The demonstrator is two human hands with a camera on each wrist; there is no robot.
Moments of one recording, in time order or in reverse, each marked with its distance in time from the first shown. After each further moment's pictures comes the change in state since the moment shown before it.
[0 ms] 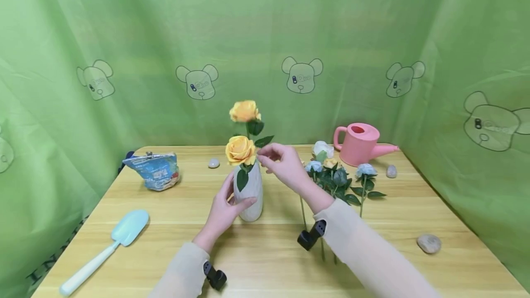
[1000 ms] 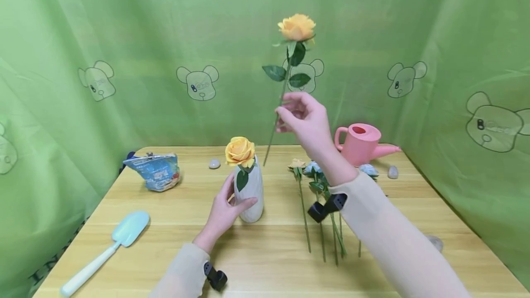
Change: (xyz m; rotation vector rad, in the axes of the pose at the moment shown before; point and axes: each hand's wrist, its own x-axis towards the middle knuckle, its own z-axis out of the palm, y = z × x) left_hand -0.004 0.023 0.000 -0.015 -0.015 -0.030; right_hand 0.023 -0.074 -0.052 0.309 0.201 -0.151
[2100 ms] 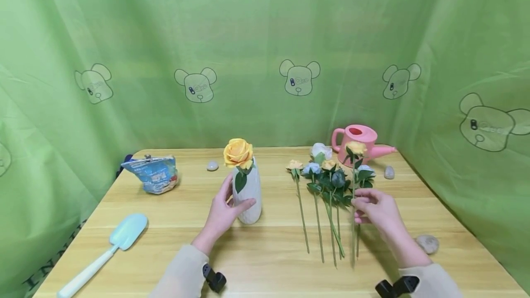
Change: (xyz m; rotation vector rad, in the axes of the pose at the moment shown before) left_hand -0.001 0.004 0.000 0.047 0.014 -0.041; right_hand -0.150 0.097 -0.155 -0.294 0.147 0.687
